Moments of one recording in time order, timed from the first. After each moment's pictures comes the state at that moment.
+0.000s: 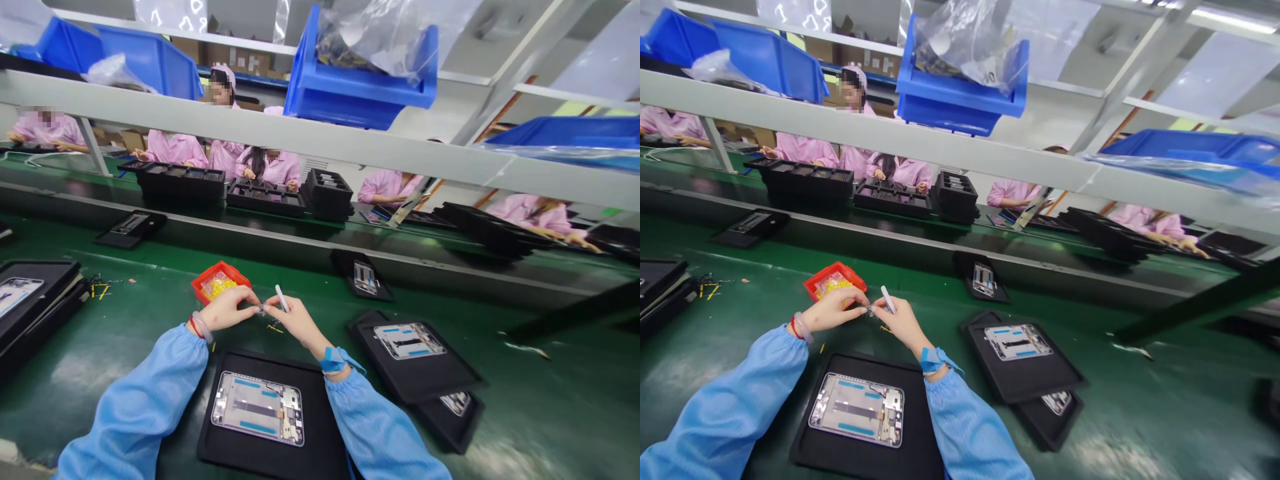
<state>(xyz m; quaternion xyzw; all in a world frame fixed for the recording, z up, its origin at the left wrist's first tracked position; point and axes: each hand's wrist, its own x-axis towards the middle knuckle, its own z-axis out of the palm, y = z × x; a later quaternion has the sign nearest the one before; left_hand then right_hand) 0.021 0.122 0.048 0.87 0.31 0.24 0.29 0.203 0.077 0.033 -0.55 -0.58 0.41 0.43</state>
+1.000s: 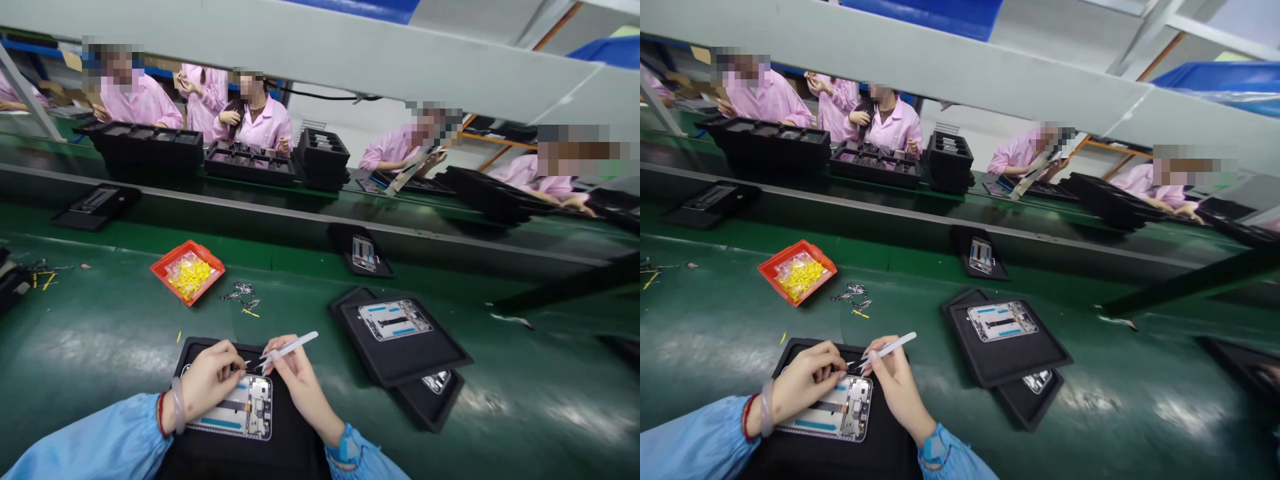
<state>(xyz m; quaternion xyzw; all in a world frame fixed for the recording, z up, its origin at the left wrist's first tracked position) 0.040 0.013 -0.015 0.81 0.38 0.18 0.41 0.220 -0.039 -0.021 -0.48 -0.40 0.54 0.56</state>
